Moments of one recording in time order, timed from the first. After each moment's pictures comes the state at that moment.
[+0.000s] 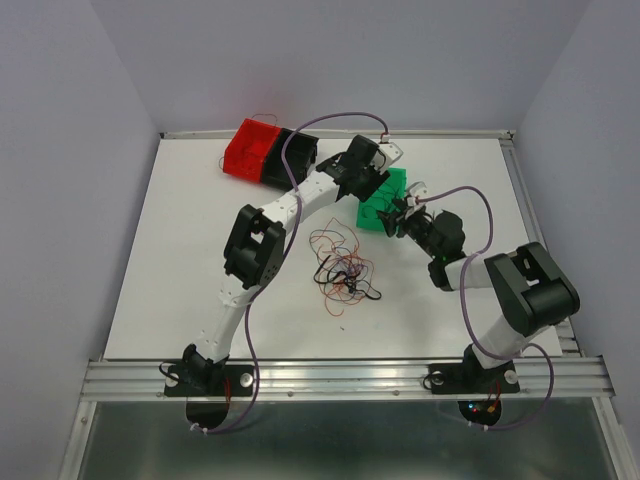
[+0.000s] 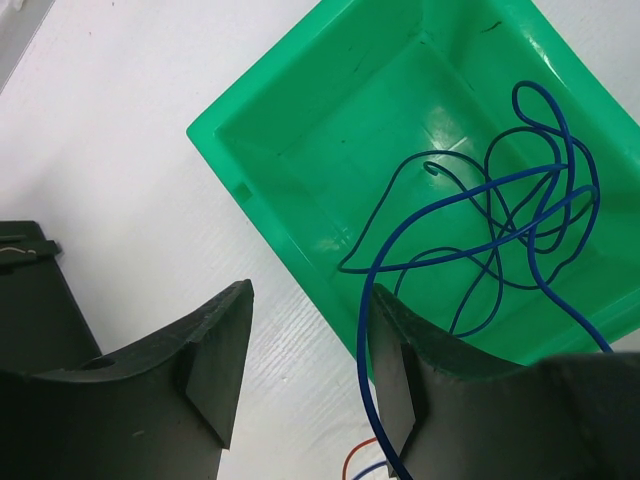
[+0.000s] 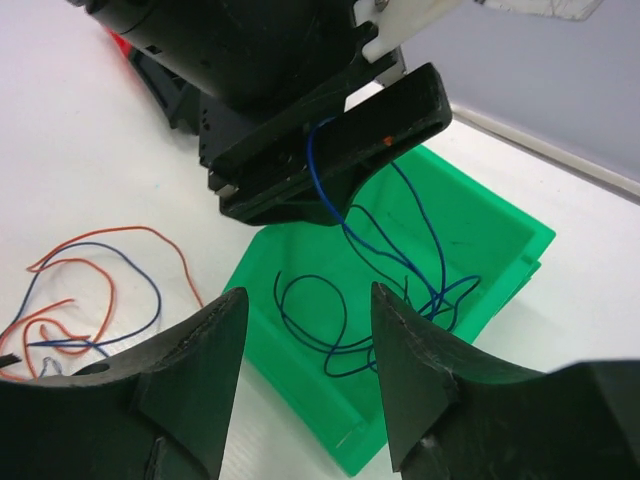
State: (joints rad) left arm -0.70 2.35 2.11 -0.48 -0.06 0.25; right arm 0.33 1.61 0.50 1.14 -0.27 -0.10
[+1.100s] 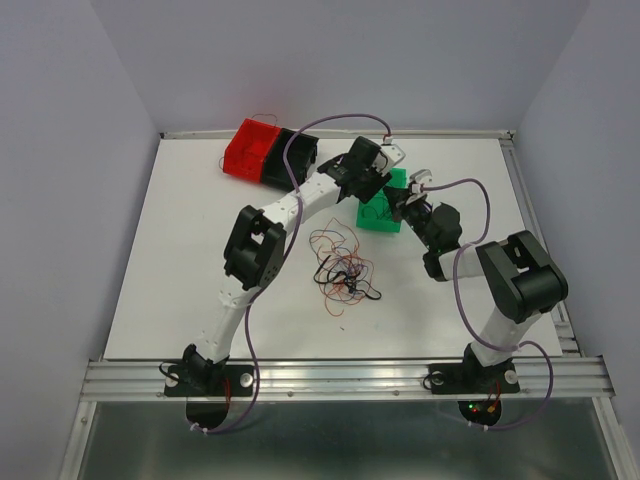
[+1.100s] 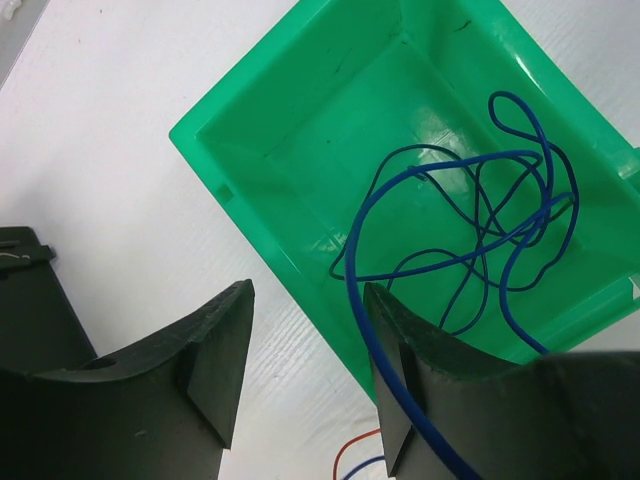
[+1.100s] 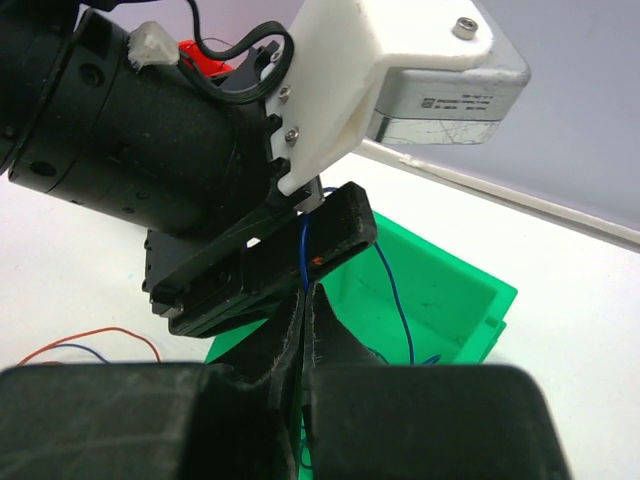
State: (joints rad) left arm -0.71 2.34 2.10 -0.48 -0.05 0.26; right arm 0.33 1.72 0.61 1.27 -0.19 -0.03
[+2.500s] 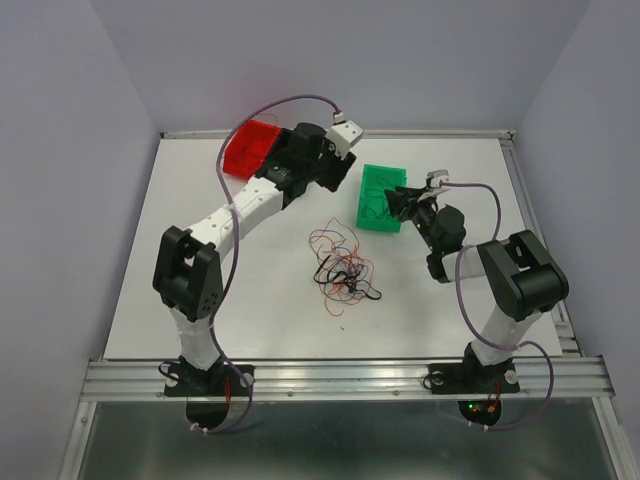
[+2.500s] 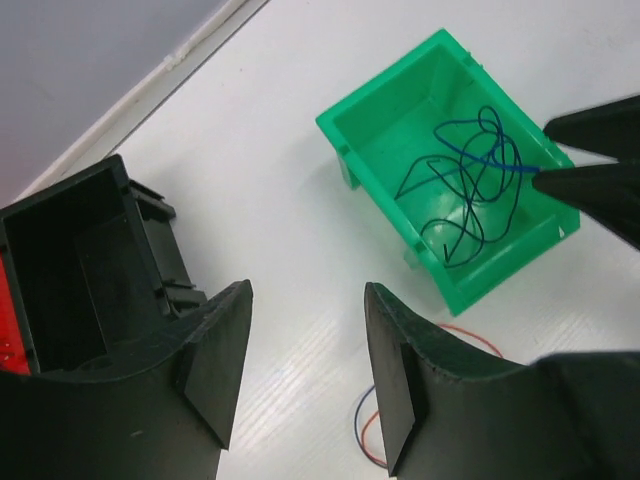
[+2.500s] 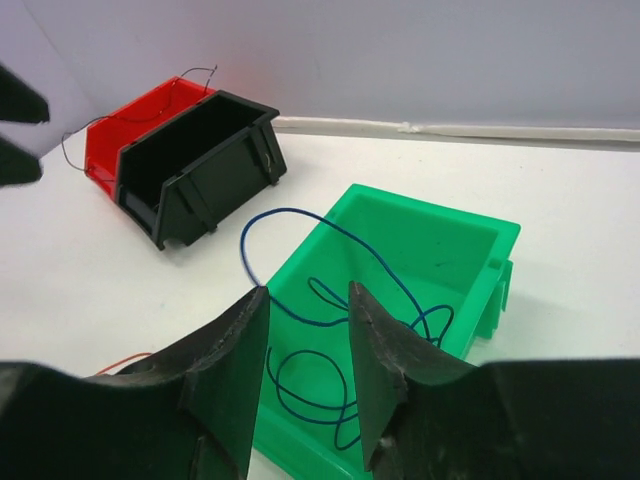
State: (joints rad) left arm -0.59 1.86 1.66 -0.28 0.09 0.21; right arm 0.29 1.74 0.59 1.29 -0.12 0.25
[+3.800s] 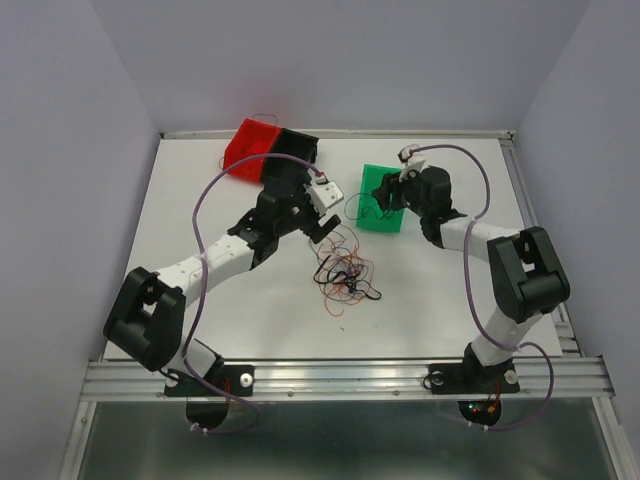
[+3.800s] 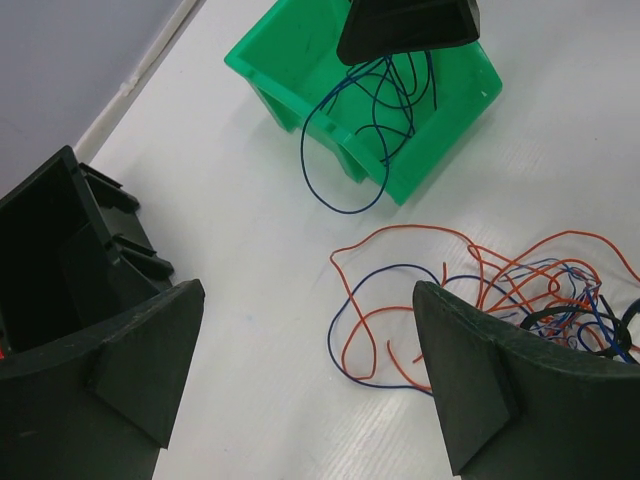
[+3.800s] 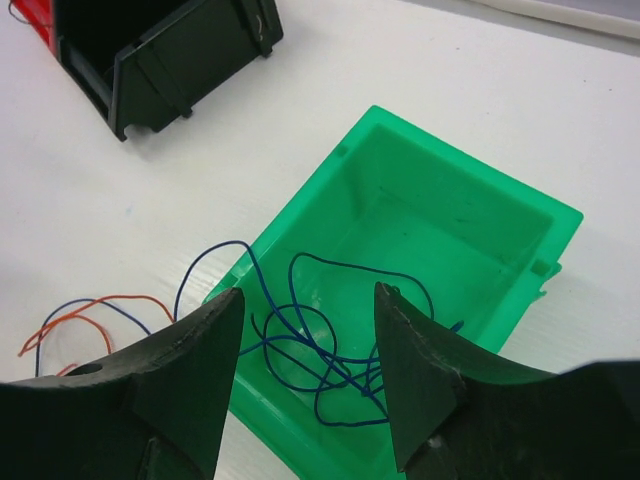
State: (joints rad) left arm -0.60 1.44 0.91 0.20 0.24 0.42; right arm 0.30 1.71 0.92 0.54 -0.25 0.10
